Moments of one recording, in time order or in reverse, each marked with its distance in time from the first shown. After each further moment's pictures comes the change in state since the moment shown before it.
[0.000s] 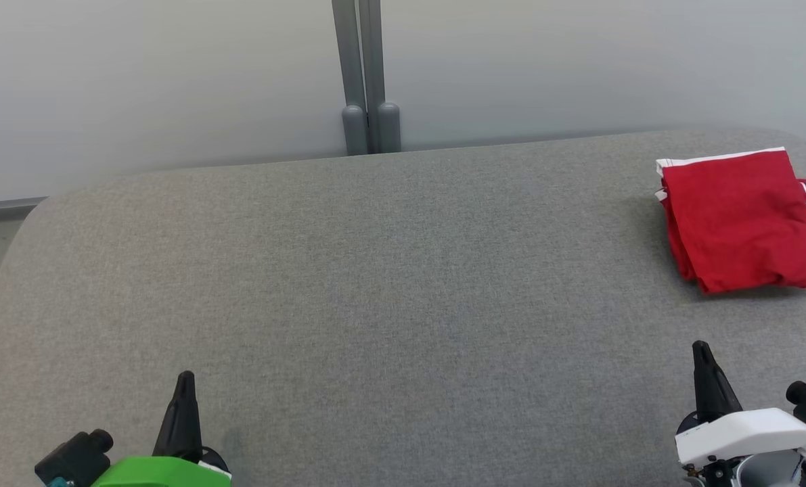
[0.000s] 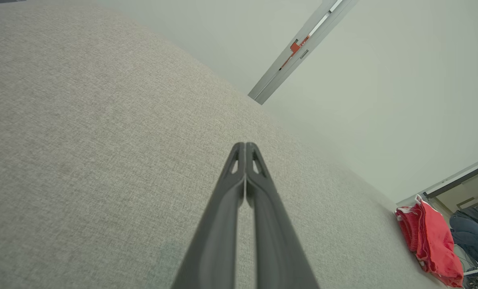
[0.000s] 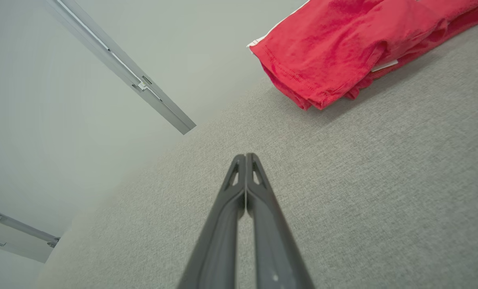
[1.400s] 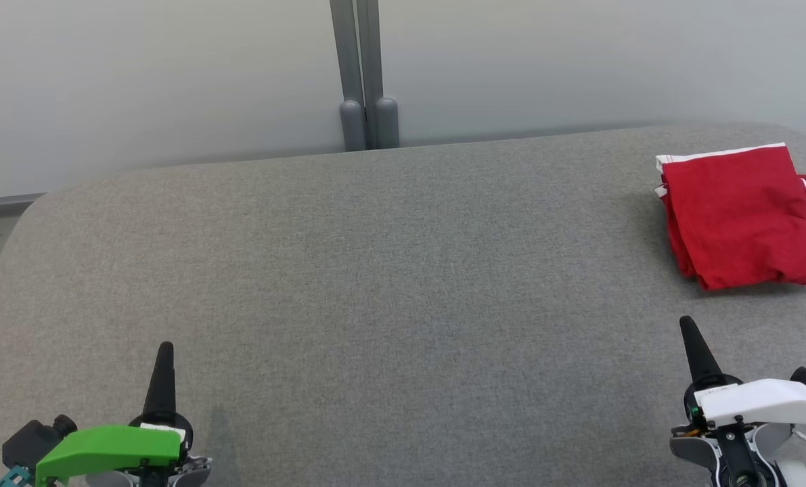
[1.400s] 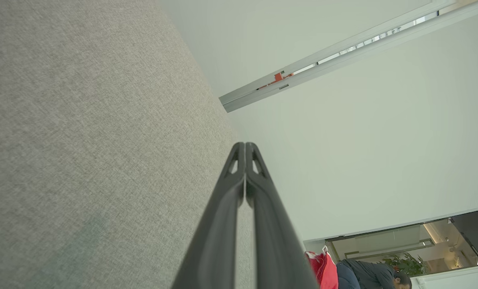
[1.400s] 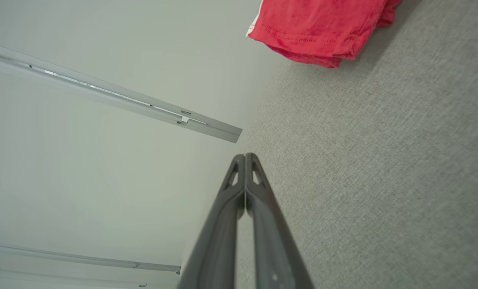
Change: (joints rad) left arm -0.080 0.006 0.056 0.001 -0.477 -0.001 0.126; right arm -0.075 0.007 -0.004 0.008 0.519 -0.001 0.129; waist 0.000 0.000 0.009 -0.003
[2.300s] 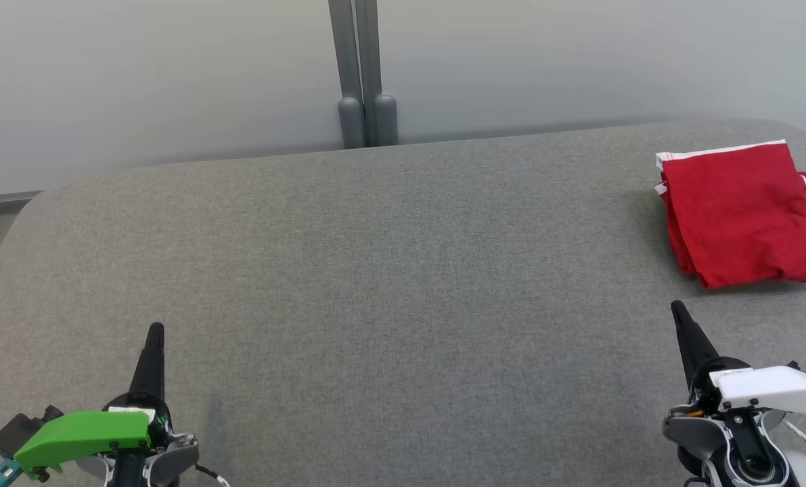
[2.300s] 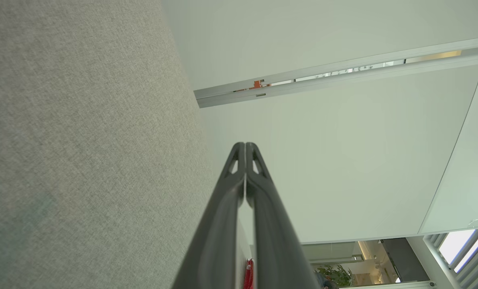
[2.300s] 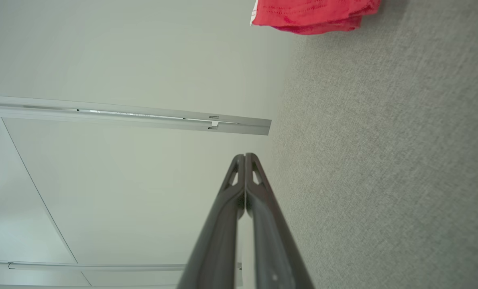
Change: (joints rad) left arm -0.044 0.001 0.036 0.002 -0.247 -0.003 0.071; right arm -0.037 0.003 -0.003 0.005 0.277 0.000 0.066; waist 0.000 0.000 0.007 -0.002
